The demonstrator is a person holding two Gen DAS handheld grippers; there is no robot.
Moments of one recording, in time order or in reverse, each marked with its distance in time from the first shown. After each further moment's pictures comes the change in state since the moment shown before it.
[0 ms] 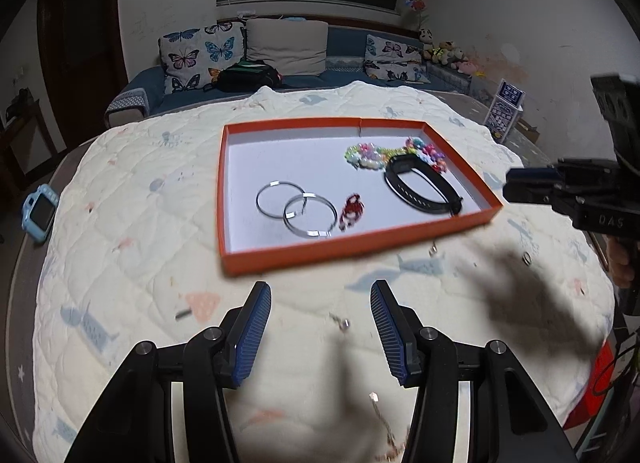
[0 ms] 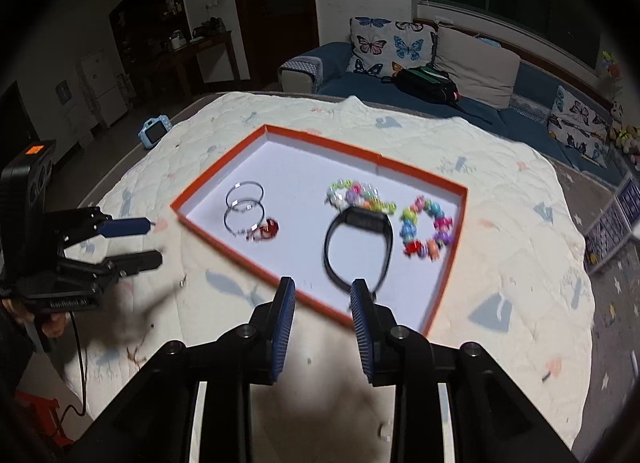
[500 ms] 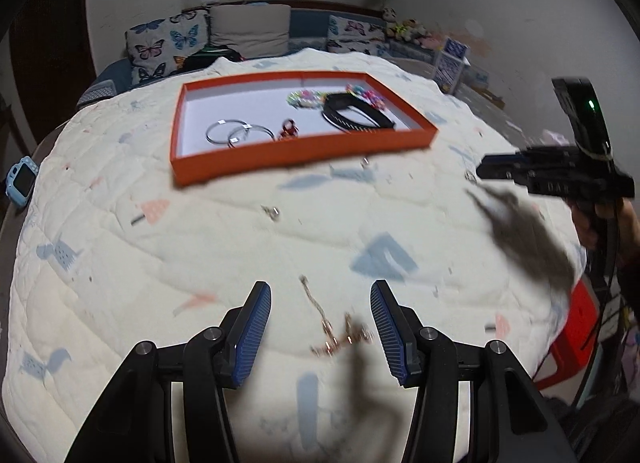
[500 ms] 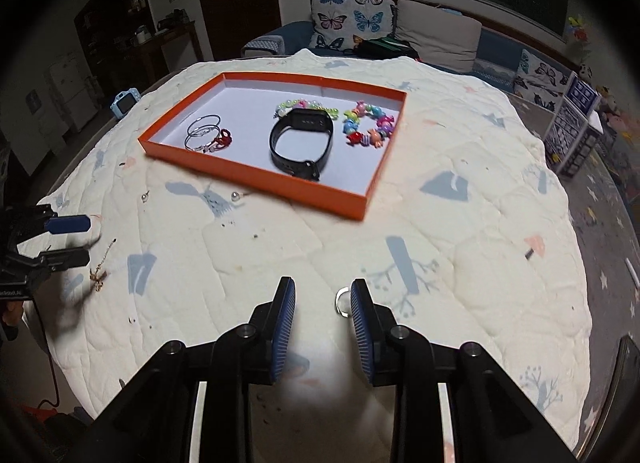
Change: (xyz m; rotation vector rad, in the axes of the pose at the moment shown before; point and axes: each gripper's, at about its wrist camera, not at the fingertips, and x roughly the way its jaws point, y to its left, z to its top) left arm -0.030 -0.039 -0.077 0.079 0.072 -0.105; right arm -0.010 -0.022 -0.076 0.085 0.048 -0.081
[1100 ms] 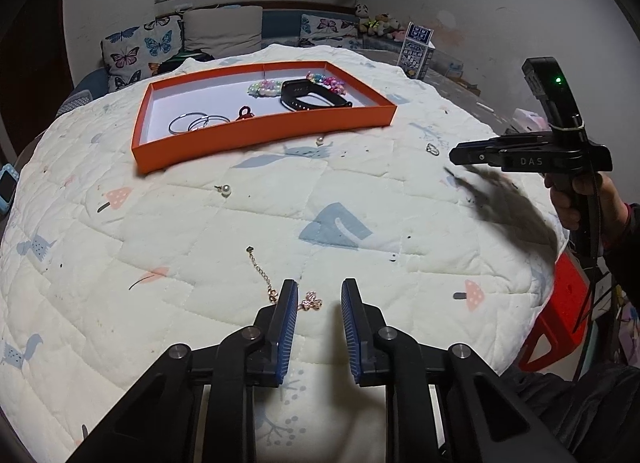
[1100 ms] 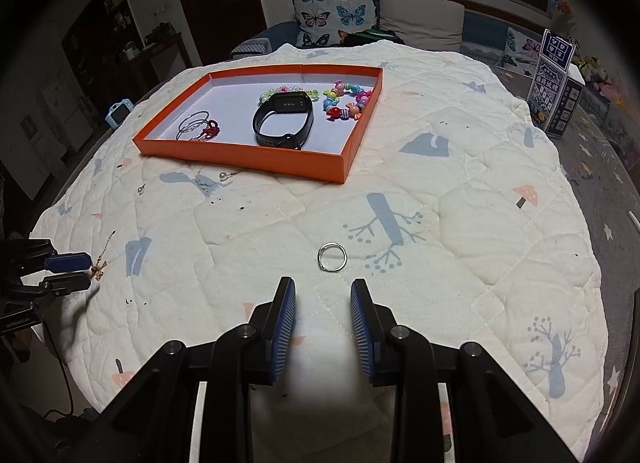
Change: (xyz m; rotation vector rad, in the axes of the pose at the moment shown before) left arm 0.004 -0.023 -0.017 0.056 0.002 -0.056; right arm 0.000 -0.013 -0.022 0.077 0.004 0.021
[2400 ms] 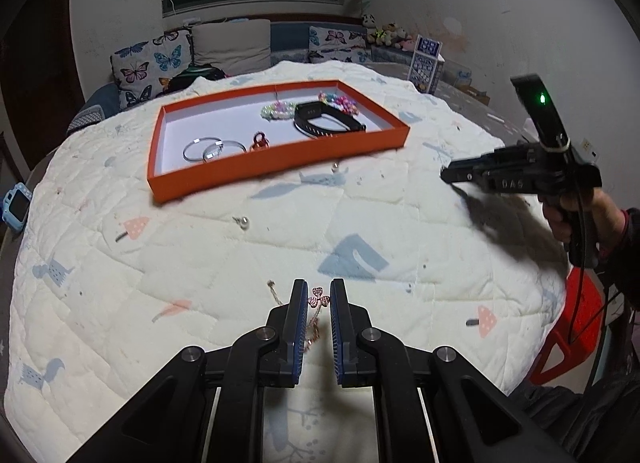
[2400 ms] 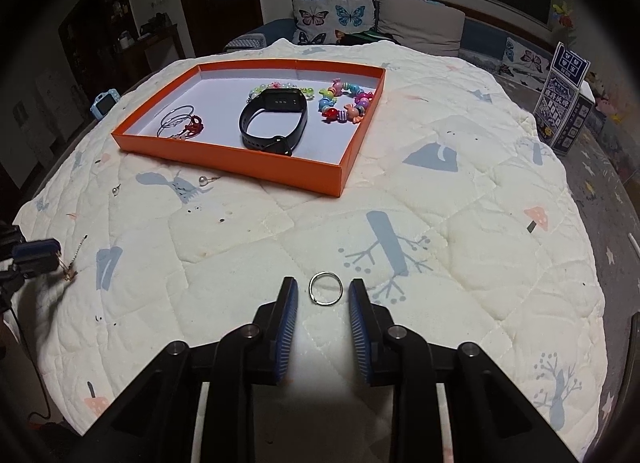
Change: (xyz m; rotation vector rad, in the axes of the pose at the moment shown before) left arm -0.008 0.002 0.018 0.014 -0.060 0.053; right arm 0.023 0.007 0.011 -0.049 0.000 -0.075
